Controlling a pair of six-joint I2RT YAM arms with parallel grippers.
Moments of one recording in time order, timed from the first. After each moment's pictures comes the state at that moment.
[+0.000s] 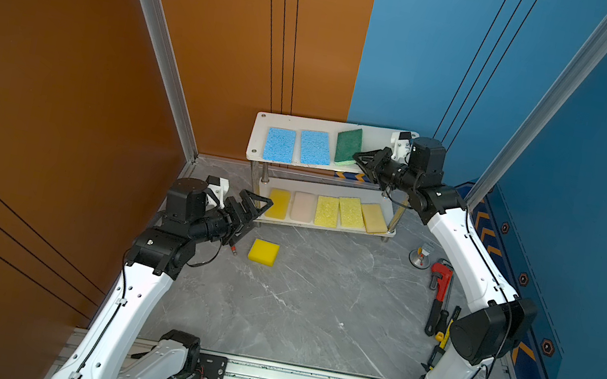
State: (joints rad) left arm -0.12 0.94 1.11 -0.61 0.55 -1.06; right arm 0.37 1.78 1.89 -0.39 -0.48 0.98
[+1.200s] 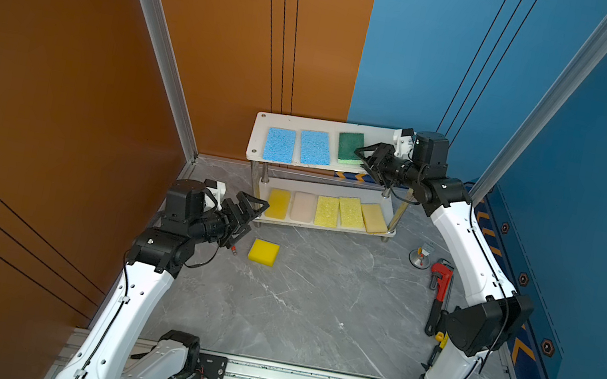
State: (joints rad) left arm -0.08 0.95 1.08 -0.63 0.57 -1.05; right arm 0.35 1.83 2.02 -0.57 -0.48 0.89
